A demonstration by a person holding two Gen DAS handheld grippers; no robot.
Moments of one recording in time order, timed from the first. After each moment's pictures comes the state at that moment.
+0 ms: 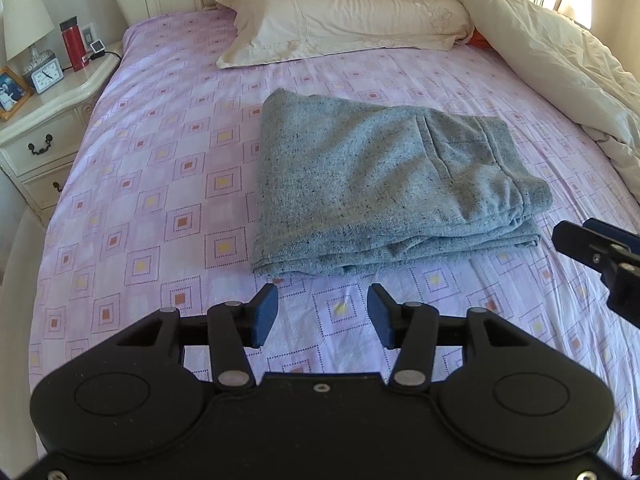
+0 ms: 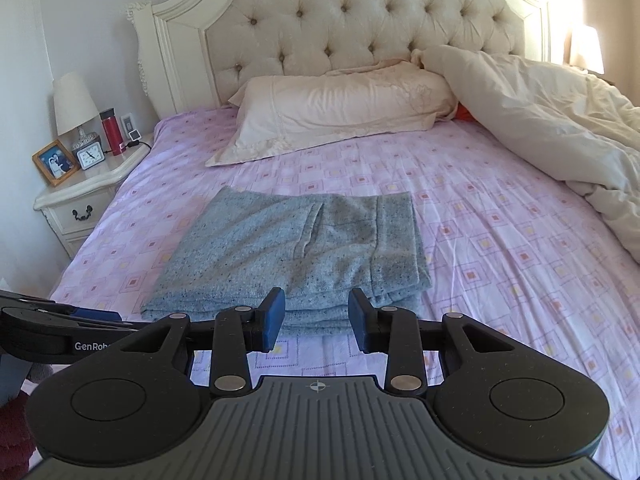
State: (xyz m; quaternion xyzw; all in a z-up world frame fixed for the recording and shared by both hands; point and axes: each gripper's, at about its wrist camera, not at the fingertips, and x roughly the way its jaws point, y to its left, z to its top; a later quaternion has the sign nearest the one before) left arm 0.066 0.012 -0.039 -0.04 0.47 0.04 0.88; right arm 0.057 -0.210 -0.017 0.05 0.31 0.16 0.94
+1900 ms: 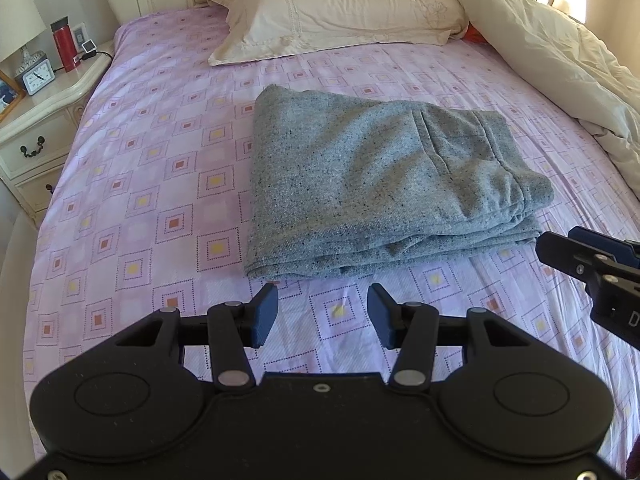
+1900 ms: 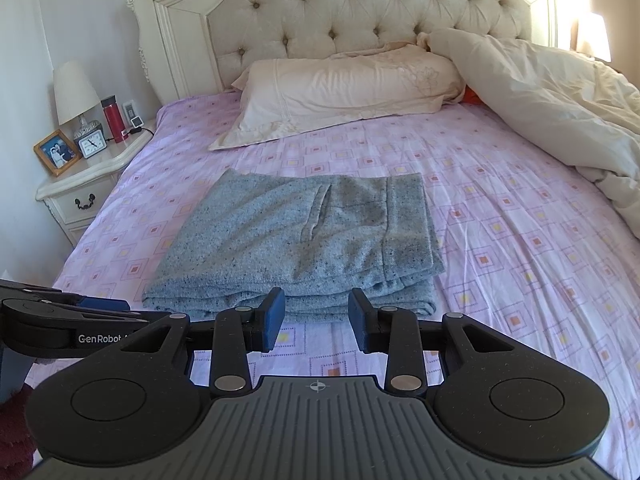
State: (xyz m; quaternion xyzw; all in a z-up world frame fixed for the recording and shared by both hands) left arm 0.071 0.012 -0.044 -0.03 0.48 0.03 0.88; right arm 0.062 -0.201 -0.024 0.05 0.33 0.17 0.93
